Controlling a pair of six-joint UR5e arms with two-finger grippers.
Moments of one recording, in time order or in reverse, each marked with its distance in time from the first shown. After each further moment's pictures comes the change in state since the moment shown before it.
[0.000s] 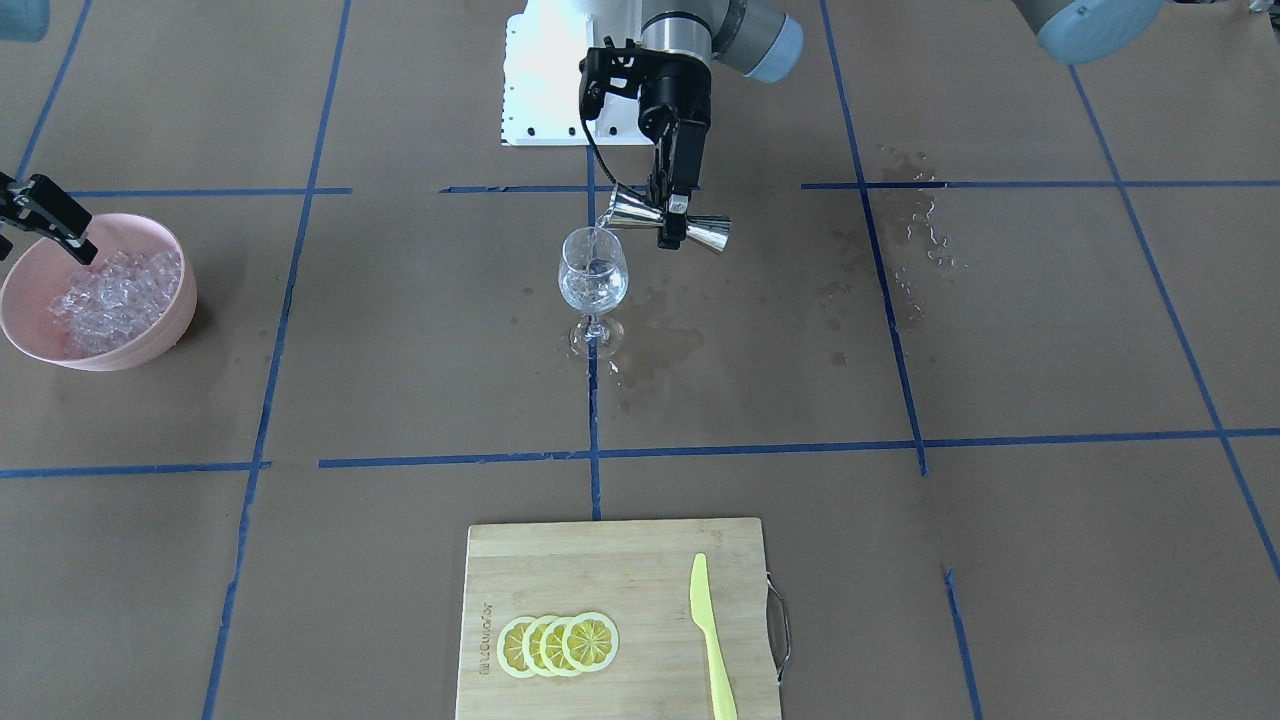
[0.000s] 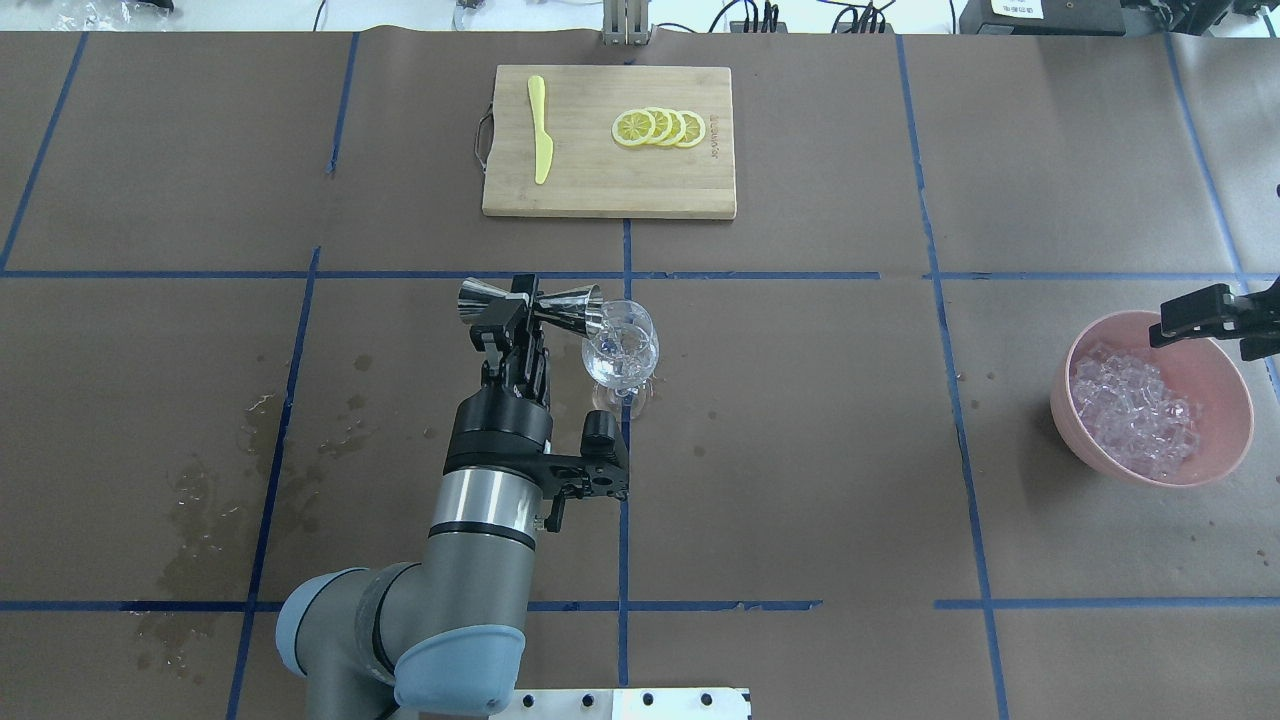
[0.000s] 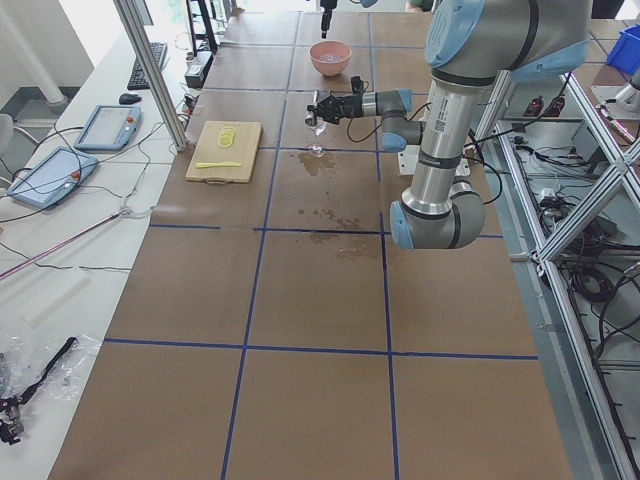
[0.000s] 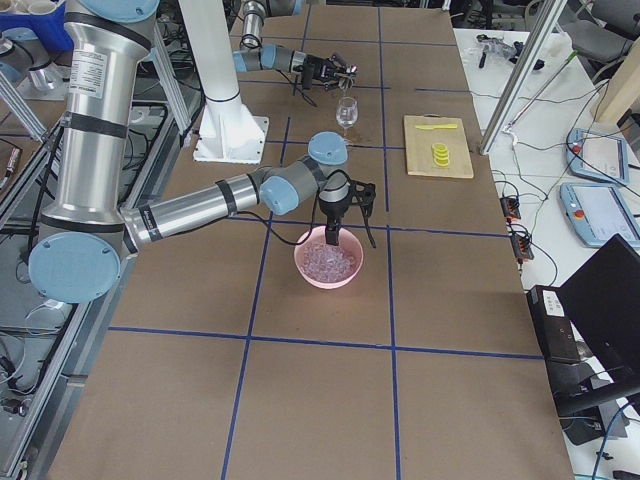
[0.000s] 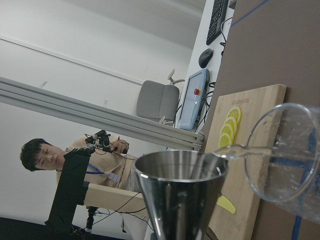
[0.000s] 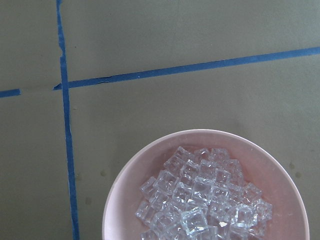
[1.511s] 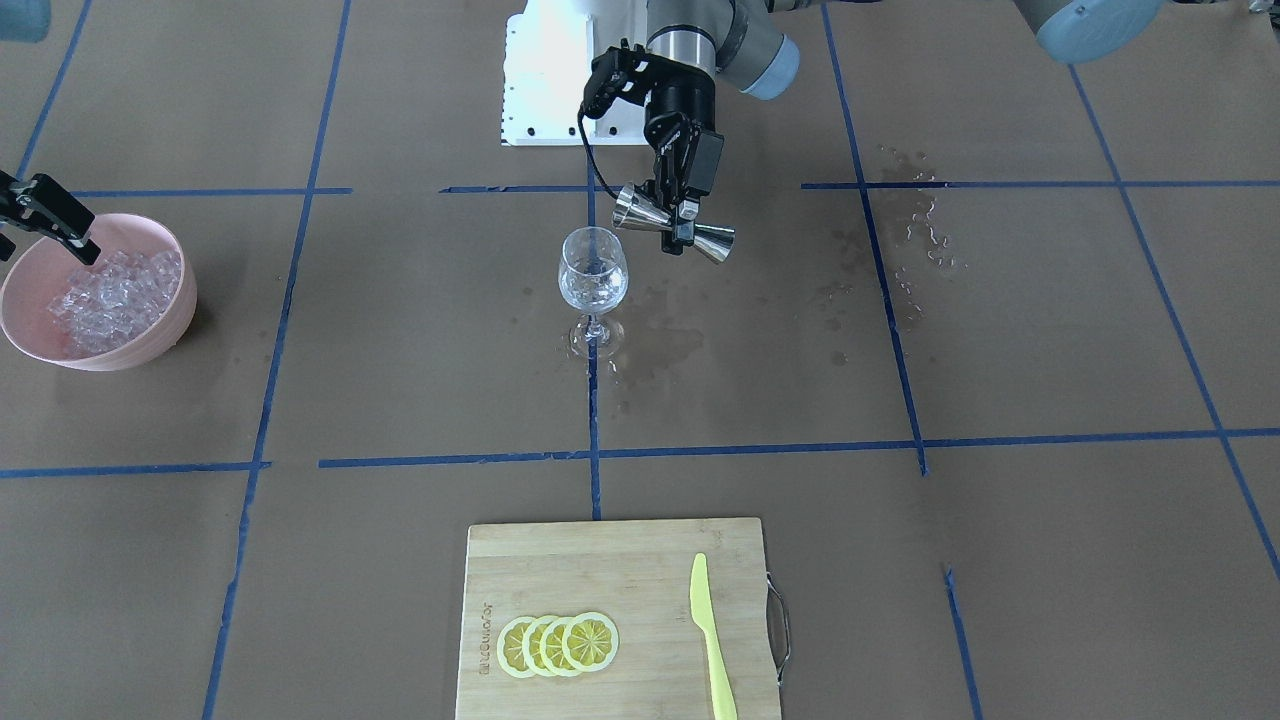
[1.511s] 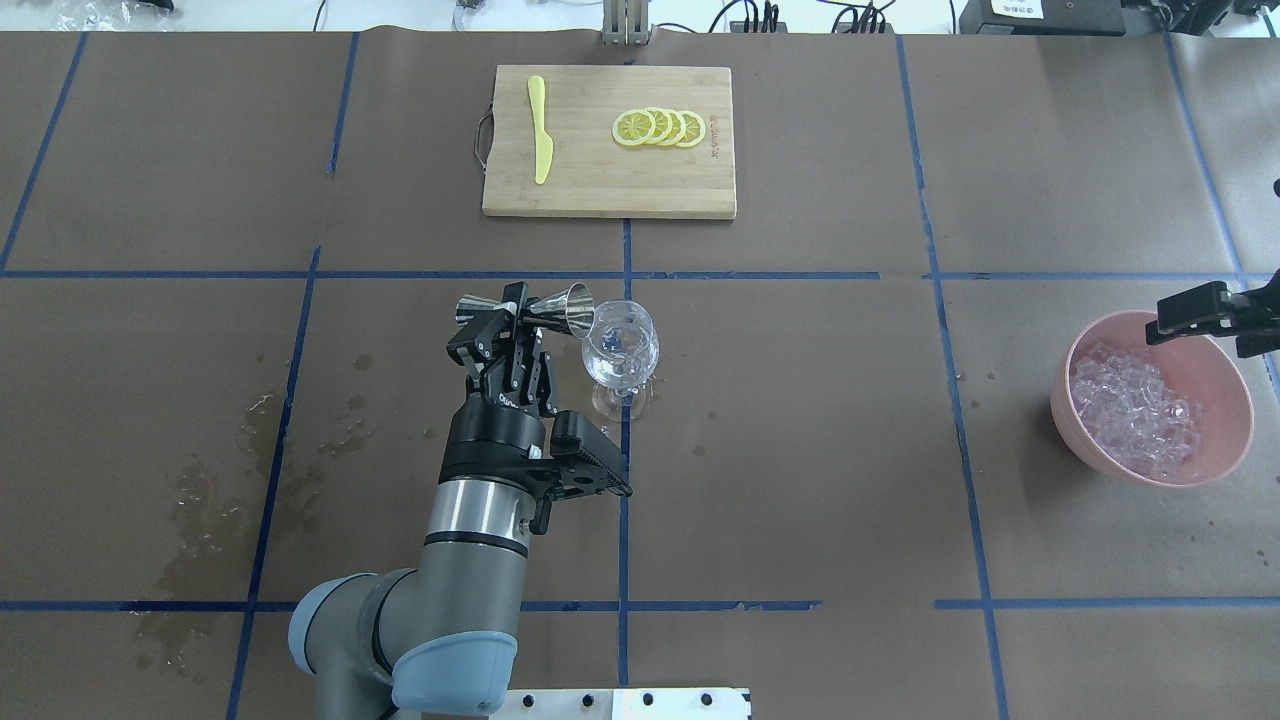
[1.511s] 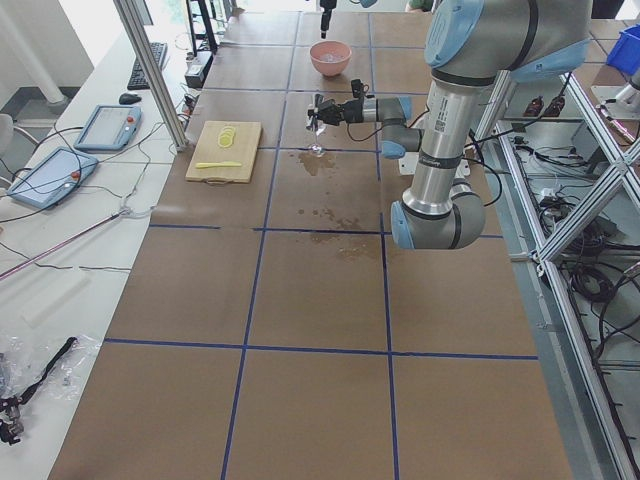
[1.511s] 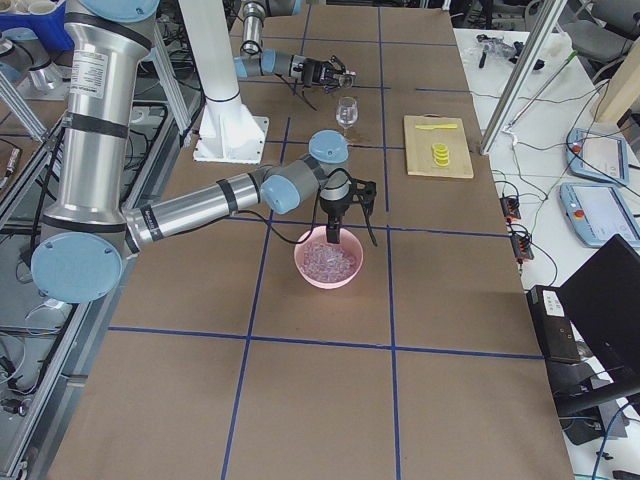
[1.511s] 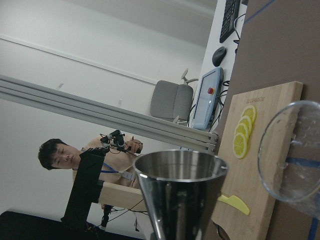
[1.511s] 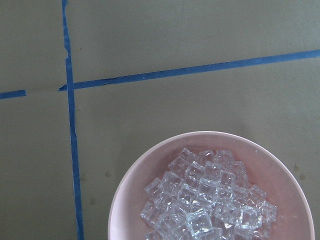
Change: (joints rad) left arm 0.006 0.010 0.064 -0.142 0.033 -0.220; right arm 0.000 0.006 0.001 0.001 0.003 0.000
